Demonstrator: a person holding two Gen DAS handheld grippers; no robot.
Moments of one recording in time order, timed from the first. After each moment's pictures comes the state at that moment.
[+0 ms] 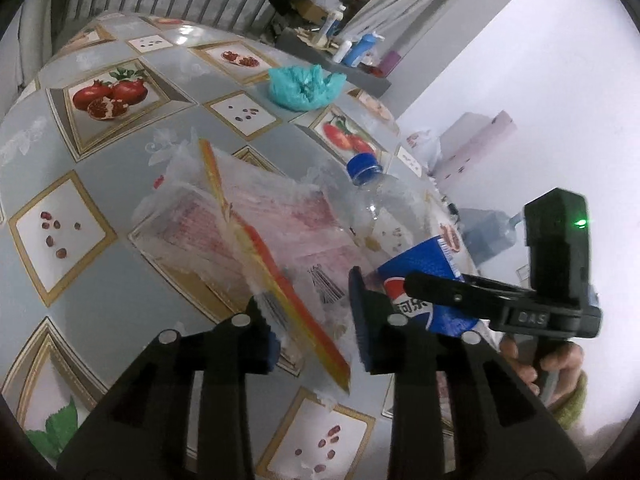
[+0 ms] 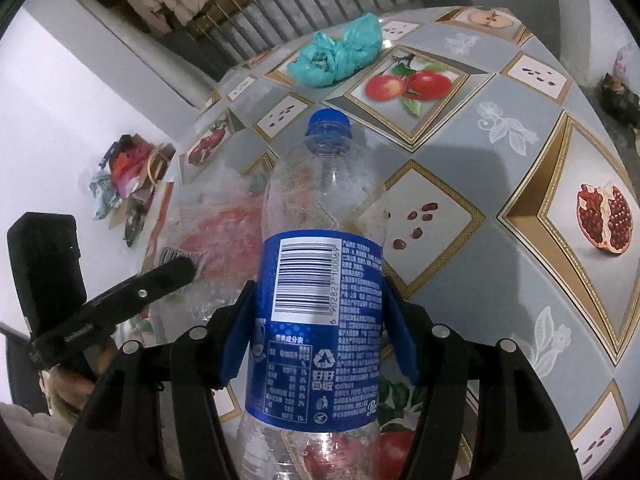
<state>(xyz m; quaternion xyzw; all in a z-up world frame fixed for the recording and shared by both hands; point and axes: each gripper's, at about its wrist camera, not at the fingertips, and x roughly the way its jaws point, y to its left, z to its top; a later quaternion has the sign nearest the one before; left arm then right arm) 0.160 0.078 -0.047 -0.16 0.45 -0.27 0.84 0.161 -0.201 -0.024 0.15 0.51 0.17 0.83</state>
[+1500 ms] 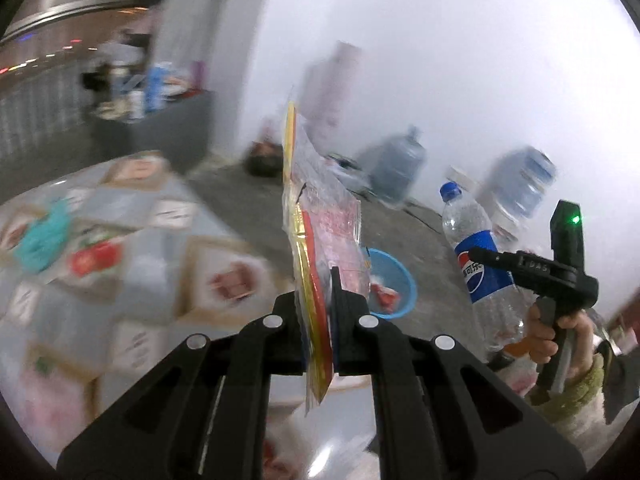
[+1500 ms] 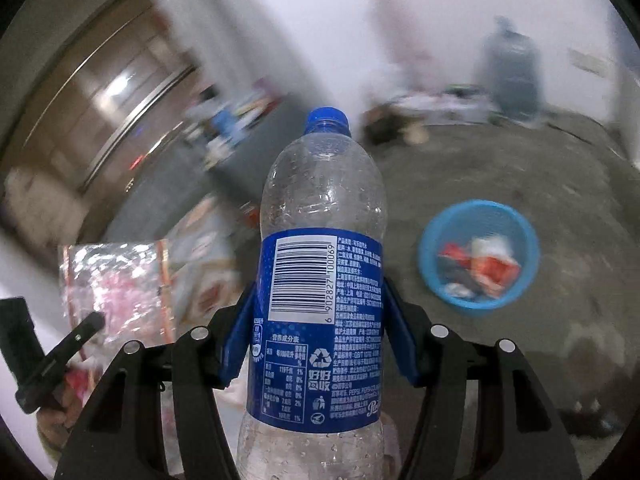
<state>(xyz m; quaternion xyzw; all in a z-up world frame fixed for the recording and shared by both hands) 0.122 -0.180 0.054 0.05 0.36 -0.51 0.78 -0.113 -0.514 0.017 0.37 0.29 -0.21 0.86</state>
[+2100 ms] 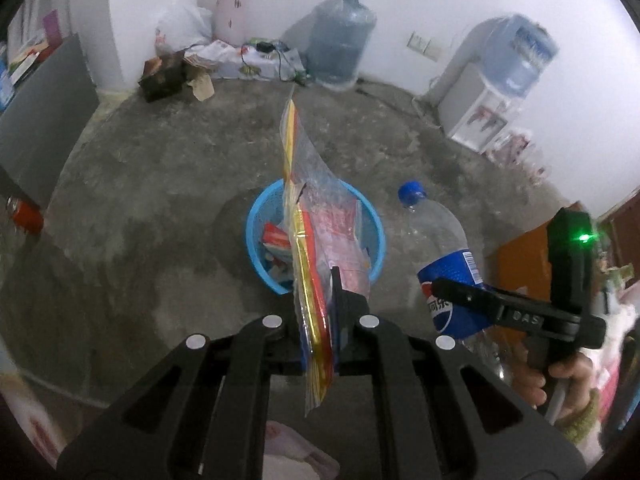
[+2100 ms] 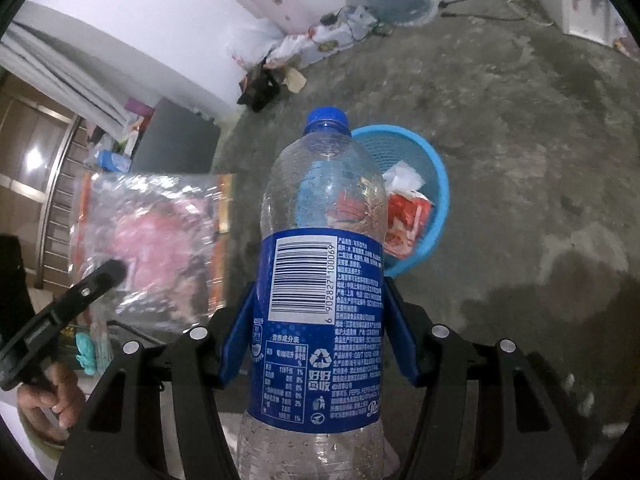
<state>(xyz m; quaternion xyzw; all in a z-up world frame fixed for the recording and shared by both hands) 0.128 -0.507 -0.075 0.22 0.48 -0.54 0.65 -0.111 -0.672 -0.147 0.51 0.35 -0.25 0.74</state>
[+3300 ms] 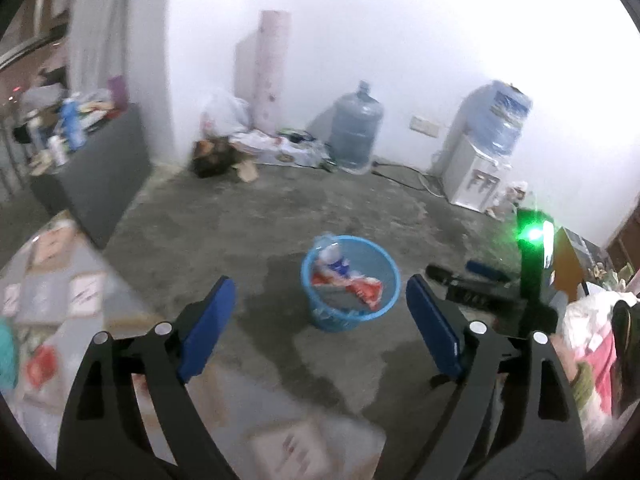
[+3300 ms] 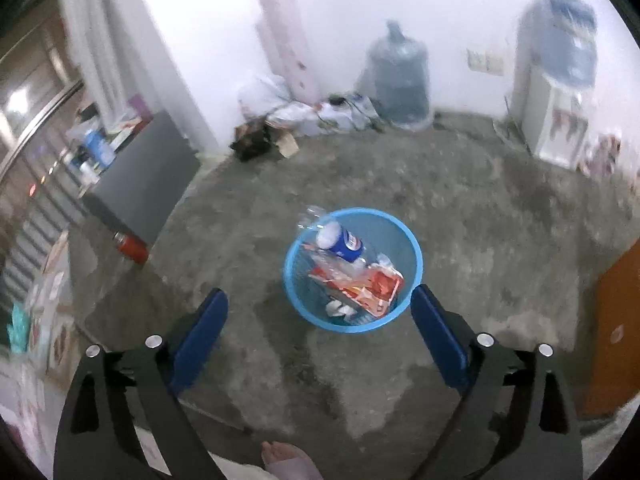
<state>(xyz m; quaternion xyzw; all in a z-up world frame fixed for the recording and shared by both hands) 0.110 -0.298 0.059 0.15 0.34 -0.55 0.75 -0.074 -0.538 -0.029 0.27 0.33 -0.39 0.82</state>
